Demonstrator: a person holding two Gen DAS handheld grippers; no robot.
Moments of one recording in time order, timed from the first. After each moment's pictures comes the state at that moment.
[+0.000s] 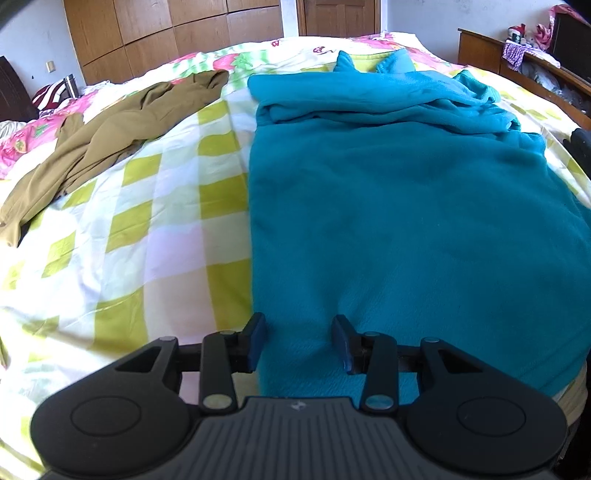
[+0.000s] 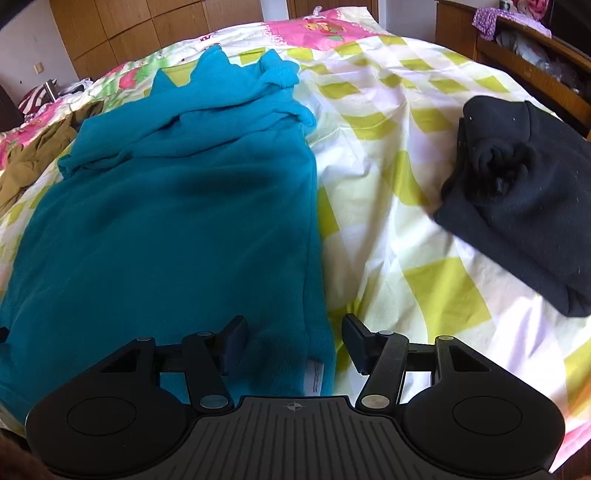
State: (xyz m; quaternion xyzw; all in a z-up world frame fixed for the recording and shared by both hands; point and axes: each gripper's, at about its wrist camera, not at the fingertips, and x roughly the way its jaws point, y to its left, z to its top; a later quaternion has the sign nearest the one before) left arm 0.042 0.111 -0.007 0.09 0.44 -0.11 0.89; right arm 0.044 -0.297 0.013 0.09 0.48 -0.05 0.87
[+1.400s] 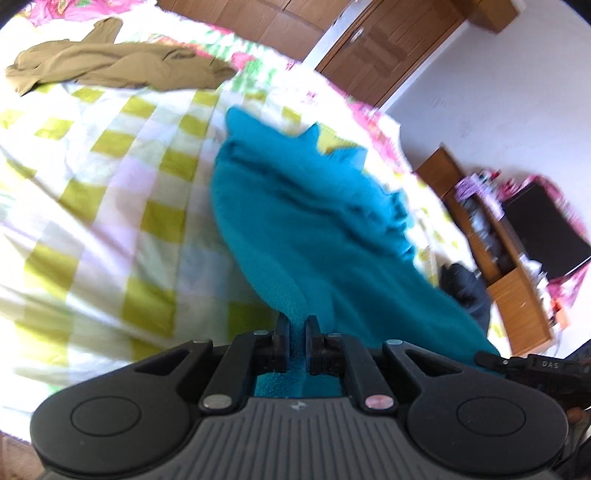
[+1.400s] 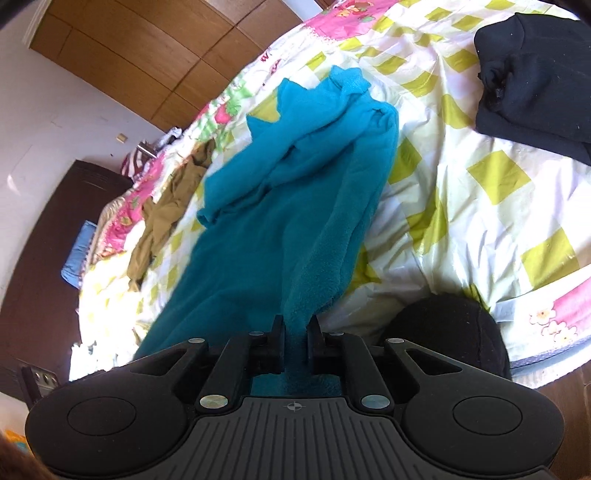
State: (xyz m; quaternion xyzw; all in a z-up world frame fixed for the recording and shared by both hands) left arm -0.059 0.134 0.089 -0.25 0.41 -0.18 0.86; right arm -0.064 -0.315 0.093 0.33 0.44 0.11 0.82
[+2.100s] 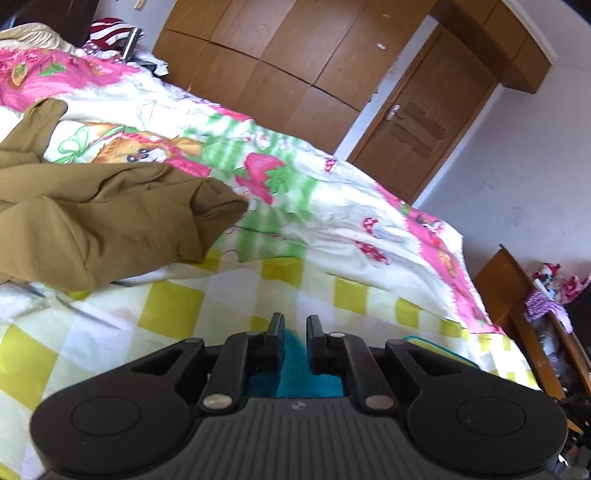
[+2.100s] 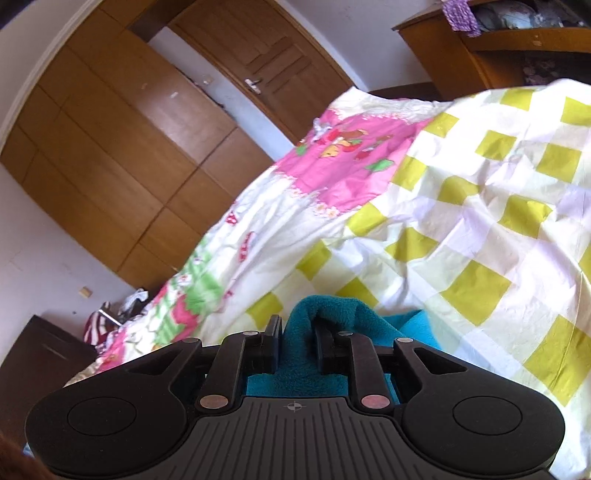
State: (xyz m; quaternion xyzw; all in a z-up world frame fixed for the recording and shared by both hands) left arm 0.344 0.116 0.043 -0.24 0.31 -0.08 0.91; right arm 0.299 -0.336 0.064 0.37 0.26 -0.03 0.89
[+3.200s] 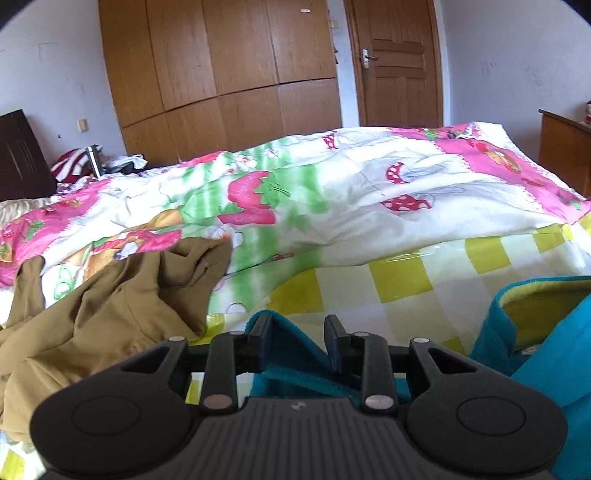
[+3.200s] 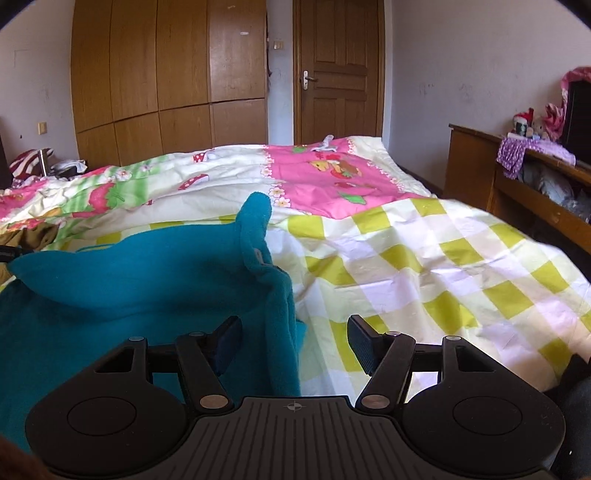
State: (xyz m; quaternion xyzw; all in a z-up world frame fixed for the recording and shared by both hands) left arm 0.406 0.007 0.033 0.06 0.32 -0.04 0.95; right arm 0.272 -0.323 0.031 0.03 0.29 -0.06 0.95
